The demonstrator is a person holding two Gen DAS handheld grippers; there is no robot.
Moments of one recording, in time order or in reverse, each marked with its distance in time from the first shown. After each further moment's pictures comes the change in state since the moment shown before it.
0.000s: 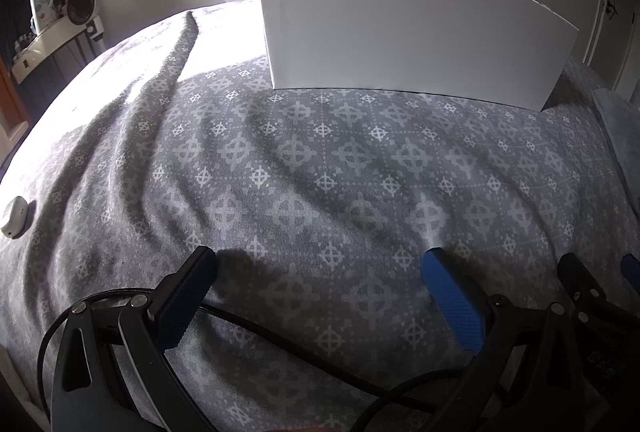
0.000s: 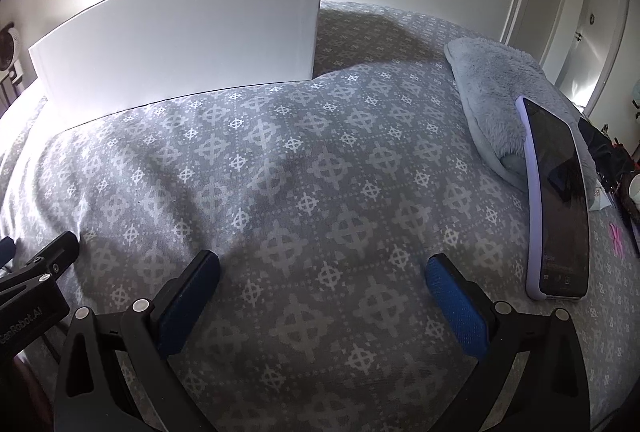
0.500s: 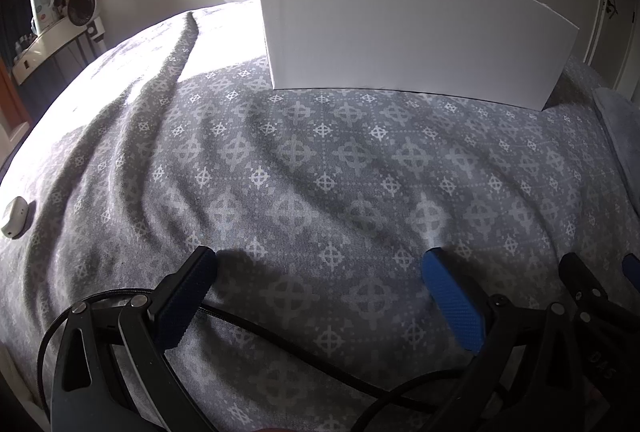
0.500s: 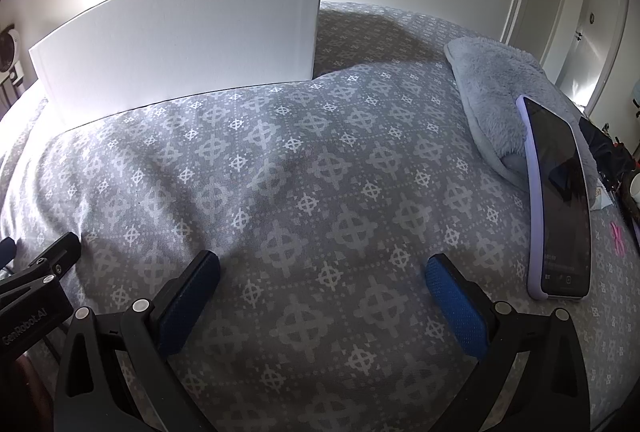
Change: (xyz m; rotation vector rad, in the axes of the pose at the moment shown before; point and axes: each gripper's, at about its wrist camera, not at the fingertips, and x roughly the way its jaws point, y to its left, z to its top) left arm 0.001 -0.001 0.001 0.001 -0.001 0.003; right arm -0.001 0.001 0.001 0.000 0.001 0.001
